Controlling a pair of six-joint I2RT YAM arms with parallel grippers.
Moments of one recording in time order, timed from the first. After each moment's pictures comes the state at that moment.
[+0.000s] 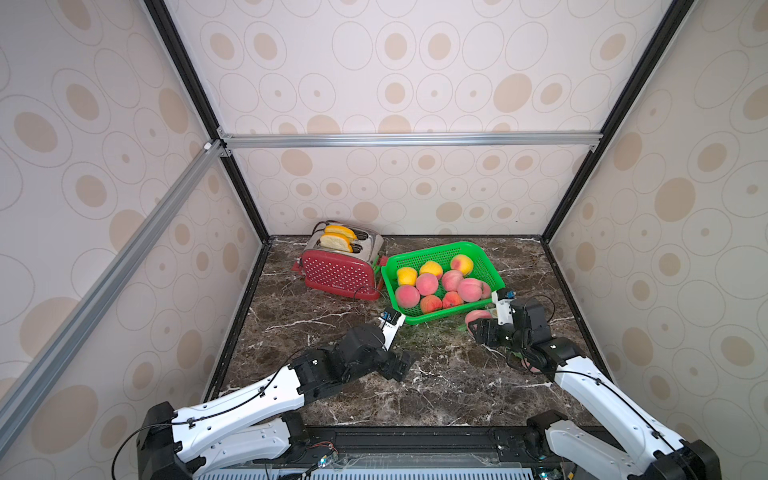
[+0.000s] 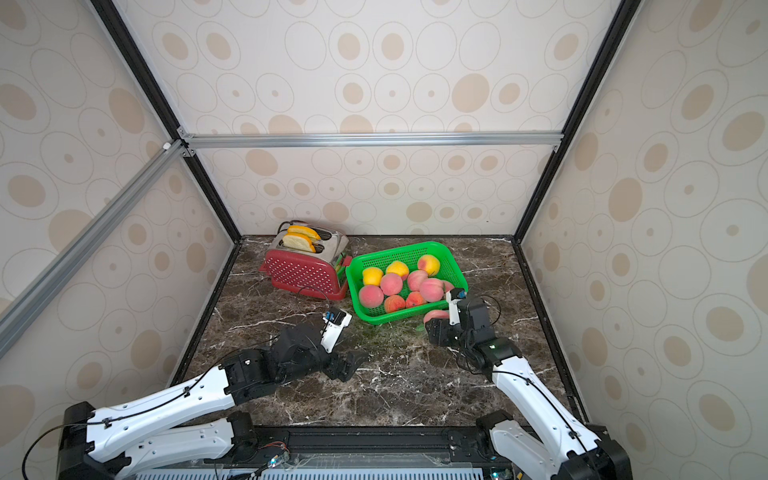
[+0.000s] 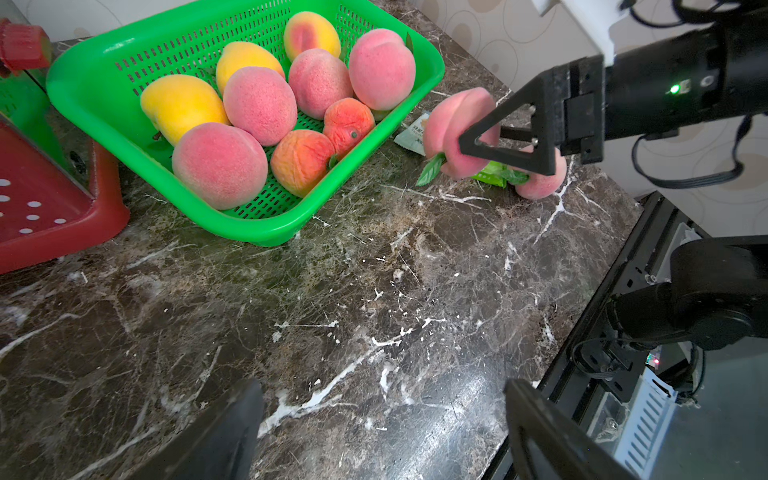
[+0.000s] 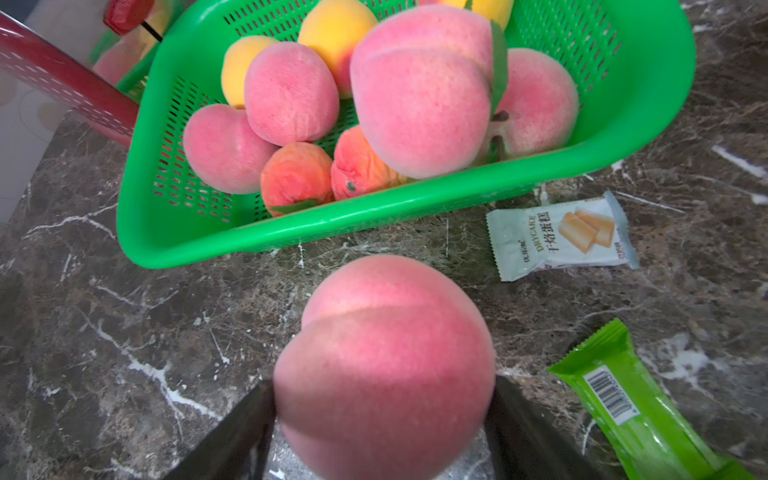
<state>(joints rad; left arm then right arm) -1.03 0.98 0.76 -0.38 -0.13 -0.36 0.42 0.95 0.63 -0.41 -0.12 0.30</state>
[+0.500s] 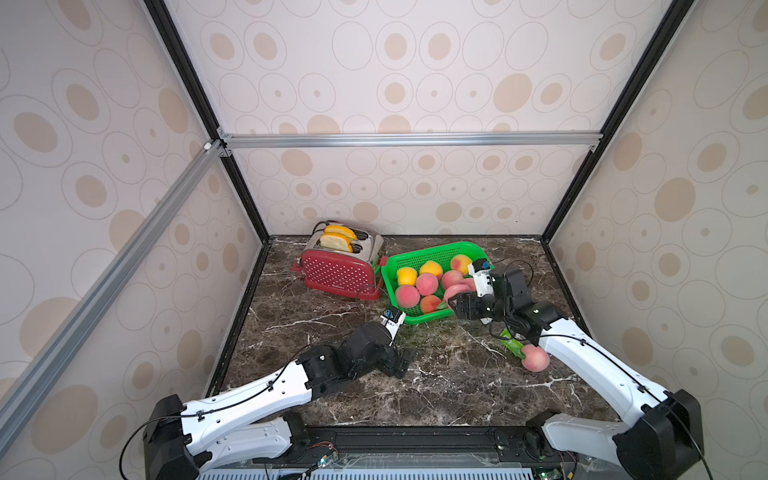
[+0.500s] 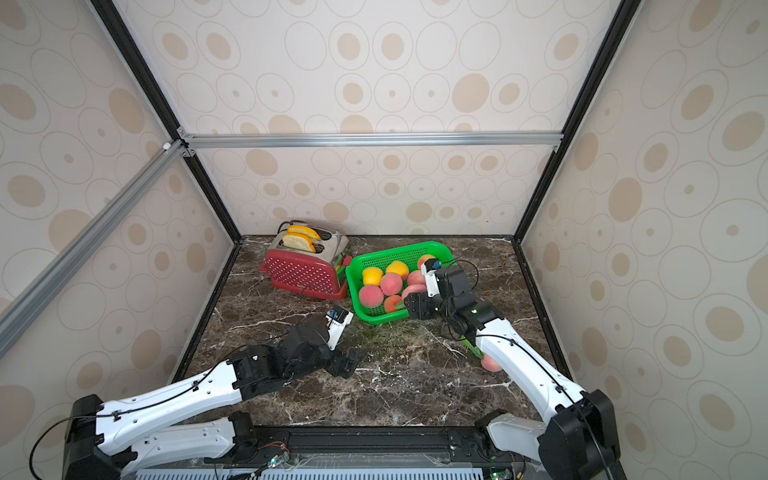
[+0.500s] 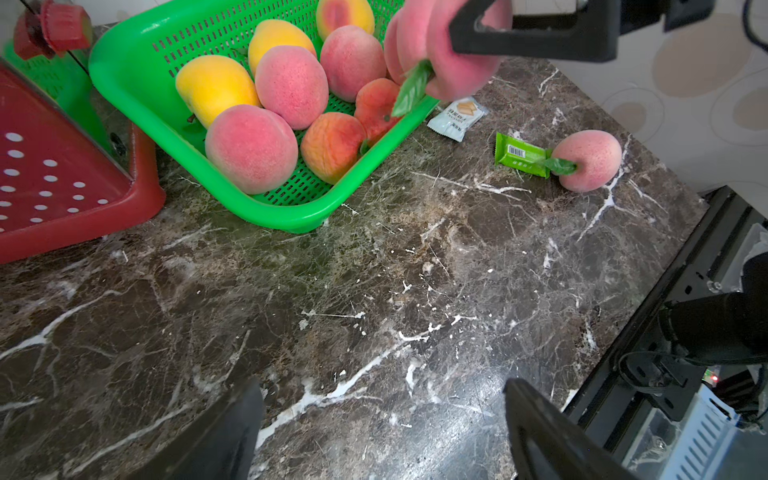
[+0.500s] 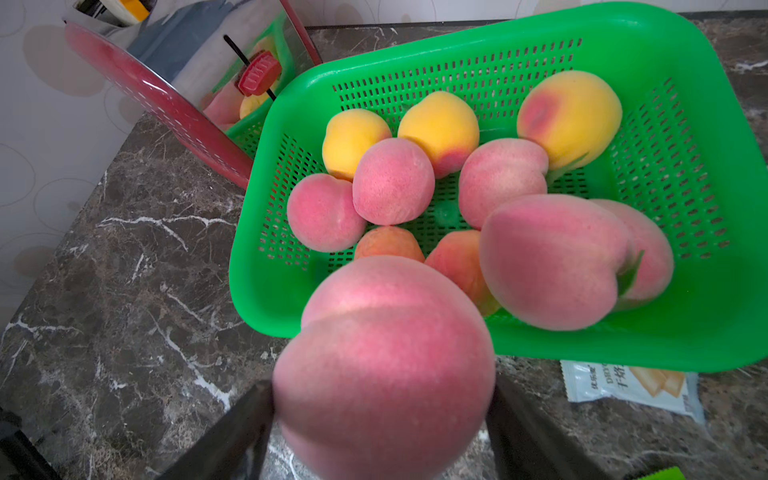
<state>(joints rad) -1.03 1.04 0.79 -0.44 -0.21 -0.38 0.53 1.23 0.98 -0.45 -0.12 0.23</state>
